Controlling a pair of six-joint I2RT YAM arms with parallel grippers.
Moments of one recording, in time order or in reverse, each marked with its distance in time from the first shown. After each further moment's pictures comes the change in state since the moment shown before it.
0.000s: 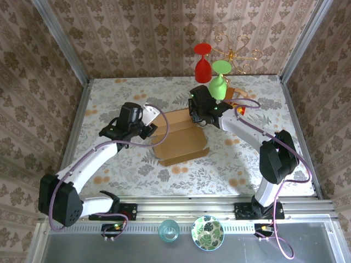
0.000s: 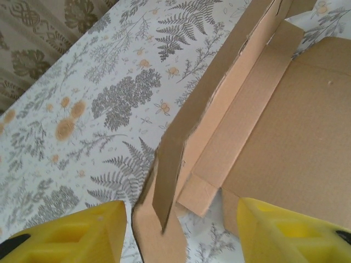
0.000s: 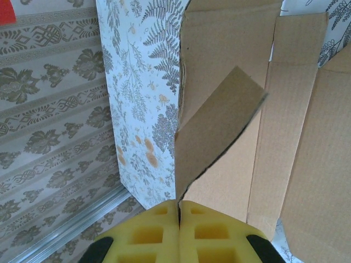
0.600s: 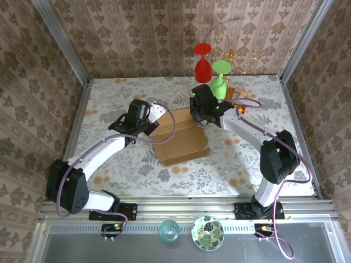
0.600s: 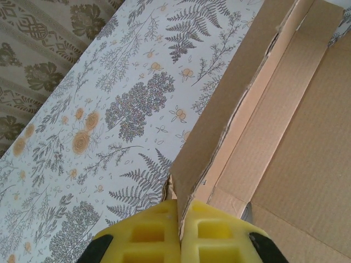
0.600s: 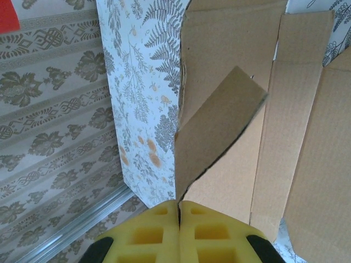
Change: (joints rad) left arm -0.026 0.111 0.038 0.068 -0.086 0.072; right arm -0.017 -0.005 -0.002 0.005 -0.023 0.006
